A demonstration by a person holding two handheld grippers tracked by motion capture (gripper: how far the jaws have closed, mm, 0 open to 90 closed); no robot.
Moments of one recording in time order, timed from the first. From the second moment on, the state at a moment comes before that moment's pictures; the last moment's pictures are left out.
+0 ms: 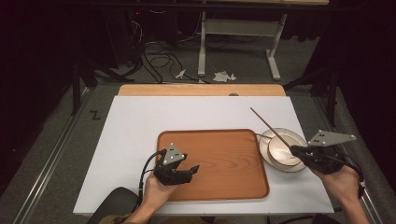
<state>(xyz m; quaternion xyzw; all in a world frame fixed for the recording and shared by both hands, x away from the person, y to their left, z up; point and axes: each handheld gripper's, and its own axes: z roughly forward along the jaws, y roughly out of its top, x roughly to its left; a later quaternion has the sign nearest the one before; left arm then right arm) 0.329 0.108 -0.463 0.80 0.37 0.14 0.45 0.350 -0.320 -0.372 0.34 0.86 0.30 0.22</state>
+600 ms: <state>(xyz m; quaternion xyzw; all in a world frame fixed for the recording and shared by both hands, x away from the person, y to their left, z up) 0.330 0.107 -0.460 0.80 0.37 0.13 0.46 0.355 -0.261 -0.400 0.35 0.86 0.33 0.14</state>
